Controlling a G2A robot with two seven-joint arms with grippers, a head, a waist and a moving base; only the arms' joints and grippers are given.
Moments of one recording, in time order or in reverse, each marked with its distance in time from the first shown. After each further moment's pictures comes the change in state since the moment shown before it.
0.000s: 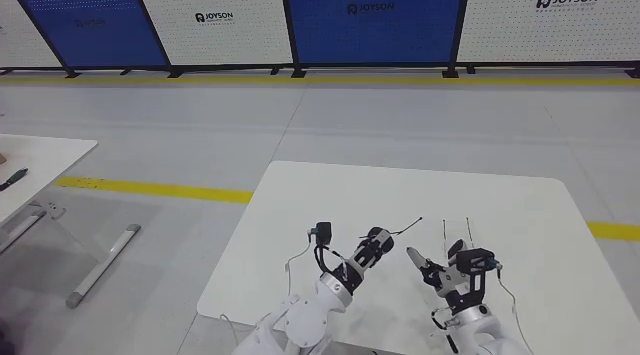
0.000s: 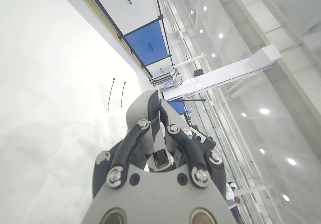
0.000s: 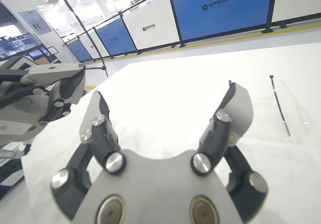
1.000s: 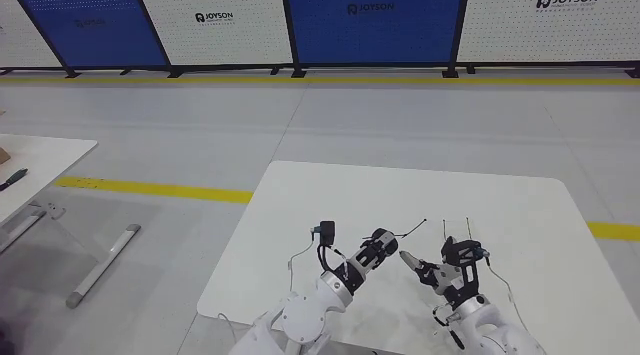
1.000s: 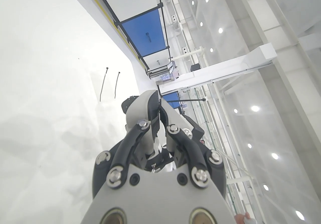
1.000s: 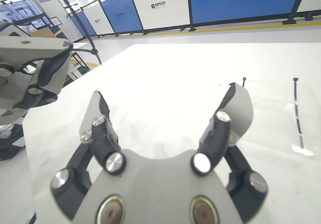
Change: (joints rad) left arm -0.003 0.003 -0.006 -0.022 -0.044 0.026 -0.059; right arm 0.053 0.010 0.007 0.024 -0.012 -0.087 0.148
